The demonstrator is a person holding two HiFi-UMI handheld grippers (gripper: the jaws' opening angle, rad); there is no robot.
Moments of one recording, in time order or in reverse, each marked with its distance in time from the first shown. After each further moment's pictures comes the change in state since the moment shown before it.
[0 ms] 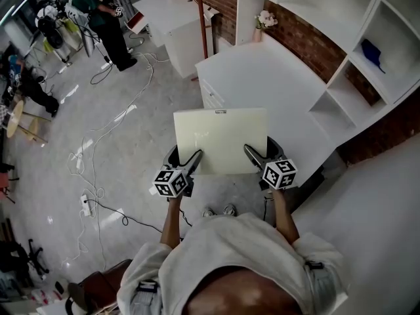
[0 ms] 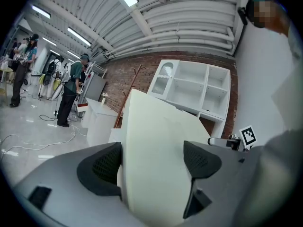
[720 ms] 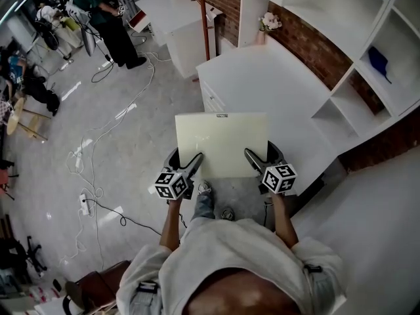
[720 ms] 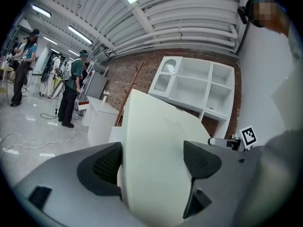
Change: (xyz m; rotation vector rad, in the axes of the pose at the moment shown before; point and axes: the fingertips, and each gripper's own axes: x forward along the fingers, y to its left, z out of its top) left arm 0.031 0.008 -0.005 -0.010 0.018 0.019; right arm 0.021 -0.029 -0.003 0.020 0.016 0.001
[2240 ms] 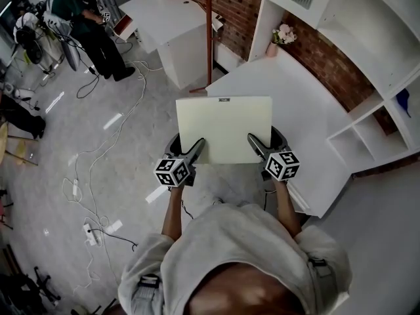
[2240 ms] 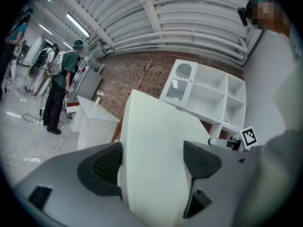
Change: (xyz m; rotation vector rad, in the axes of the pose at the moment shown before) left arm 0.156 0.210 0.141 -0.014 -0.033 -0.126; right arm 0.258 -0.004 0.098 -0.054 -0.057 -0.115
